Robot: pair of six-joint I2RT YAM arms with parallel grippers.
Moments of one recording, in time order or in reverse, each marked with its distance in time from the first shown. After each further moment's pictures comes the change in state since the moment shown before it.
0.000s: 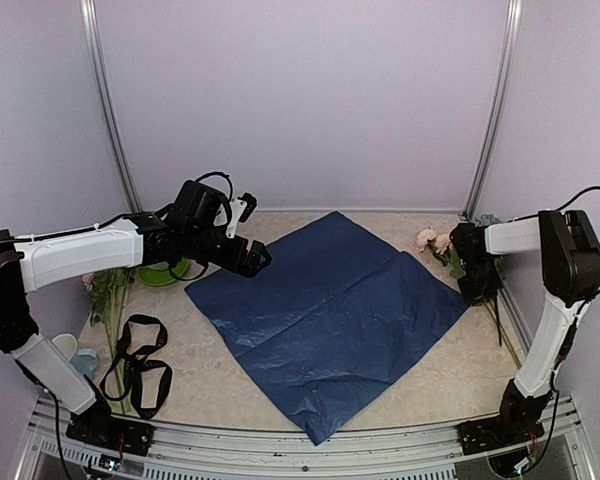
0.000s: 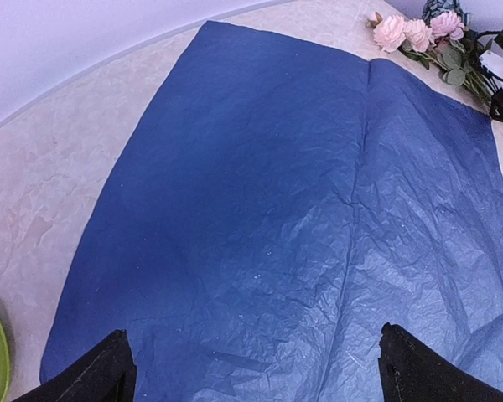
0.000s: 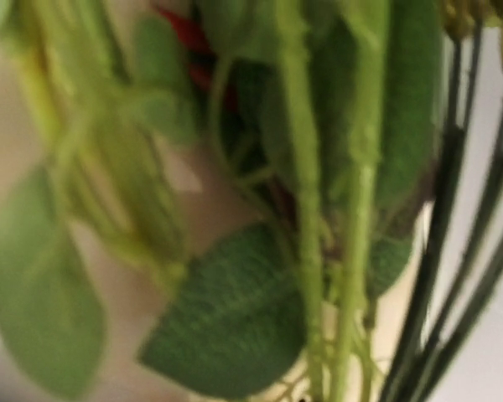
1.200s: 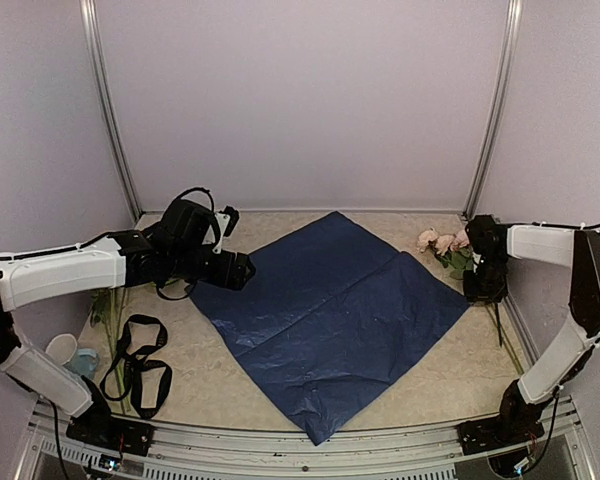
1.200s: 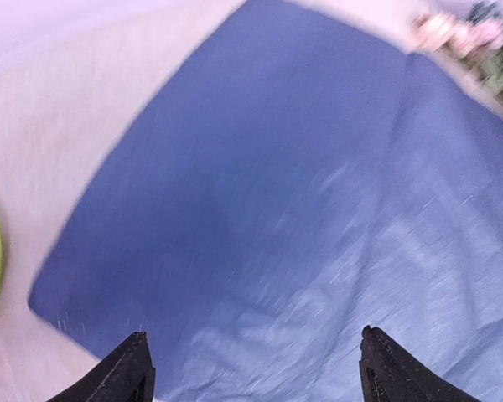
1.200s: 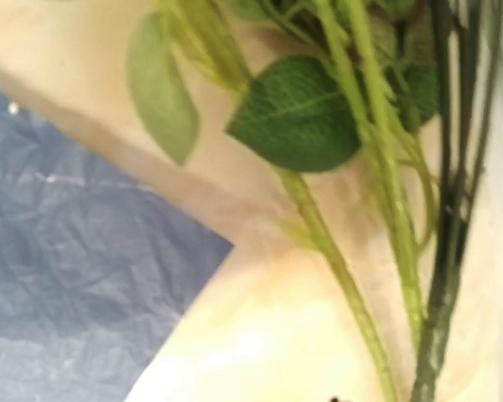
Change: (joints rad) left arm -0.037 -0.125 -0.200 0.010 -0.124 -0.164; right arm 0.002 -0.259 -0.099 -0.068 -0.275 0.214
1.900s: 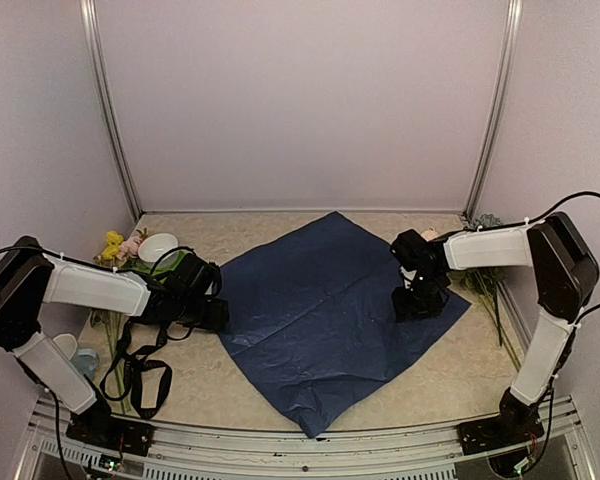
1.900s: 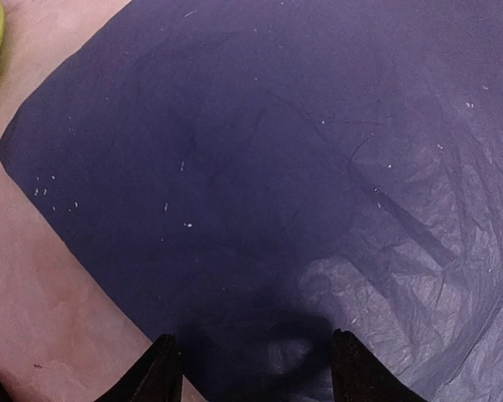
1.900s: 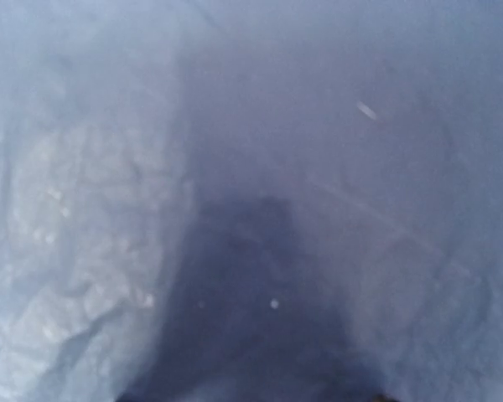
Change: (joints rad) left arm 0.045 0.142 -0.249 0.163 -0.111 -0.151; right arm 0.429 0.195 0.076 0.077 -0.160 0.166
